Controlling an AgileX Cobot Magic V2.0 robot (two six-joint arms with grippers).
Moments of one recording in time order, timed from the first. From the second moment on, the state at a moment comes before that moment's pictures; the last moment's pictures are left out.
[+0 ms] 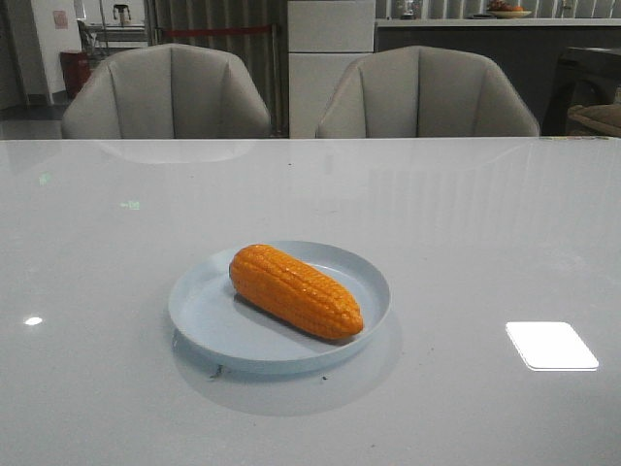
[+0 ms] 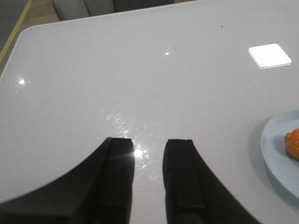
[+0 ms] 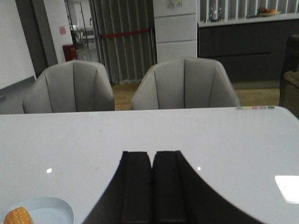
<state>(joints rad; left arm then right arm) 0.07 0.76 -0.73 -0.36 0.55 0.53 0.08 0.12 -0.30 0.12 0.17 0.01</state>
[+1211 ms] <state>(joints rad) 0.07 0.76 -0.73 -0.35 0.55 0.53 0.08 -0.01 0.03 0.12 0.17 0.01</state>
